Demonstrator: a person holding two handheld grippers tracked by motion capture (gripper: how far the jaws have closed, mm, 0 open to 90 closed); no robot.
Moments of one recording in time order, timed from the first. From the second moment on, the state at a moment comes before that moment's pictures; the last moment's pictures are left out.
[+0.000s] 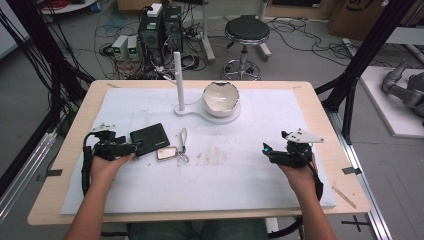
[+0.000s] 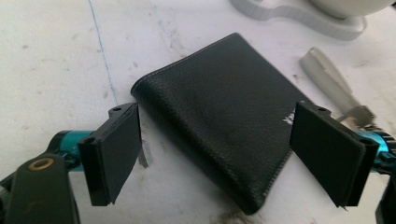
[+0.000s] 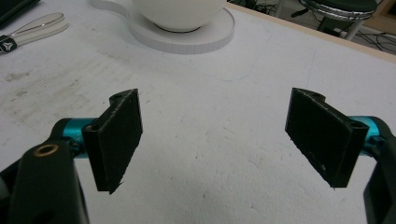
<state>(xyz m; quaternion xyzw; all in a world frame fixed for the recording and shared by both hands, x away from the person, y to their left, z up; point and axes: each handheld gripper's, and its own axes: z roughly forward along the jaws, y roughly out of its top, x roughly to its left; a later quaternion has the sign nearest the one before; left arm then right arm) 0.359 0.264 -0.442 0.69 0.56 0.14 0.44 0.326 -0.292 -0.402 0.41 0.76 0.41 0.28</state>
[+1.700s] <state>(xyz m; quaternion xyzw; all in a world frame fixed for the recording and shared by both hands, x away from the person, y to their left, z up) 0.324 0.260 -0.376 0.69 0.43 0.26 0.51 0.321 -0.293 -0.399 0.40 0.76 0.42 0.28</state>
